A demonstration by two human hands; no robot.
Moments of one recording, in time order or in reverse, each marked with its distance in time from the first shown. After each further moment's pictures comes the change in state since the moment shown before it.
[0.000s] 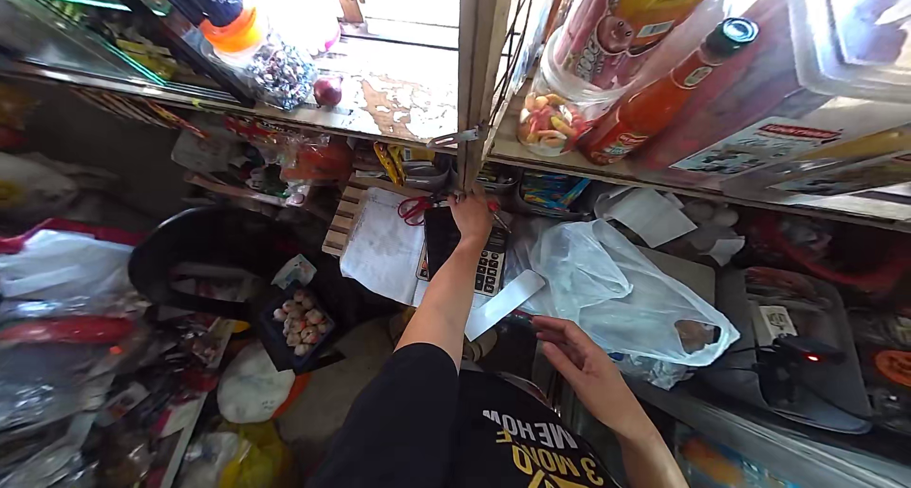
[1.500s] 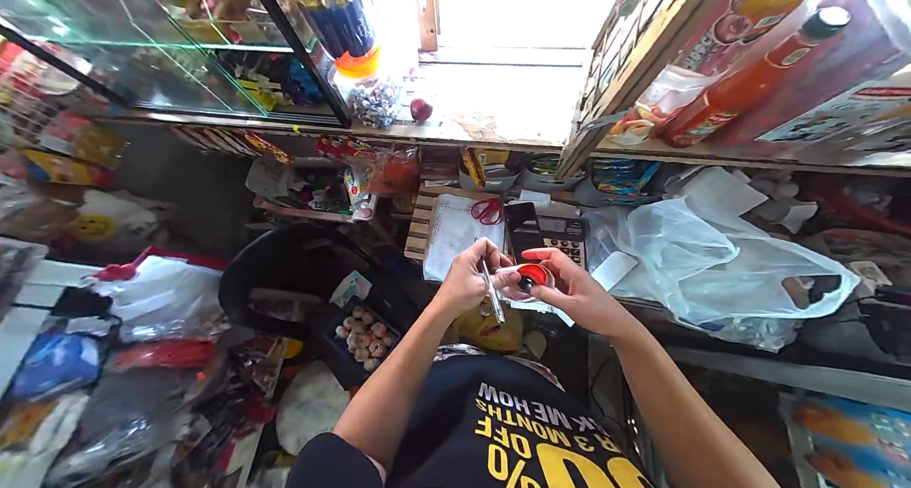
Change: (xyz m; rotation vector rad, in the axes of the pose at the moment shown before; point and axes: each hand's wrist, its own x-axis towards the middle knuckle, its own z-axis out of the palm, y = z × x) left_hand -0.163 -0.231 -0.174 -1.236 -0.410 0.426; right_hand 0.082 -0.096 0.177 -0.059 -0.141 -0.093
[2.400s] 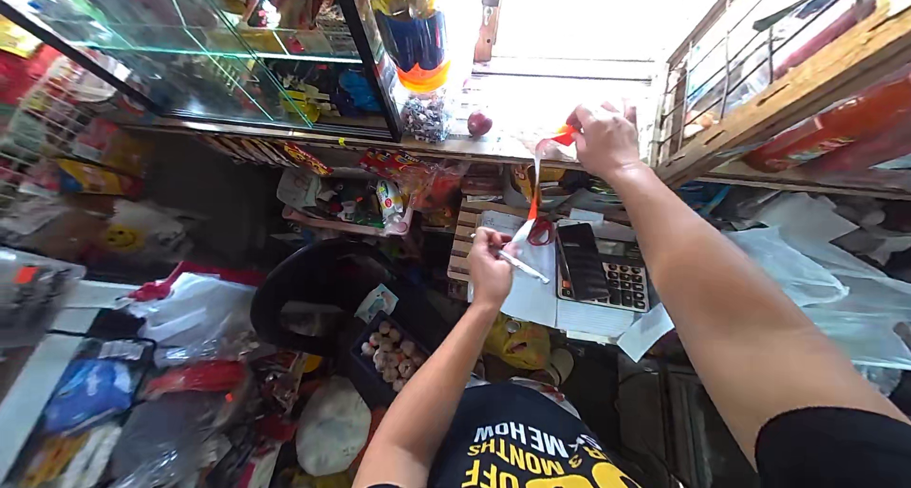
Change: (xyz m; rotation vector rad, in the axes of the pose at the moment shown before) left_hand 0.043 -0.020 -0.064 0.044 0.574 0.011; right_hand 0.264 -0.081 -0.052 -1.125 0.411 -0.238
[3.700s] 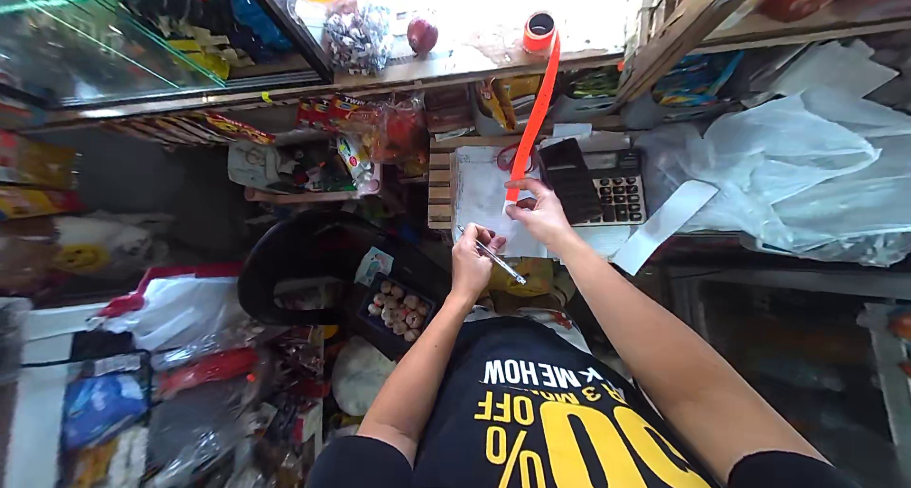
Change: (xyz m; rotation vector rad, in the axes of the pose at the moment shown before) left_hand -0.057 -0.090 -0.026 0.411 -0.243 -0.008; right_hand -0.211 -0.056 0.135 1.138 -0.140 0.587
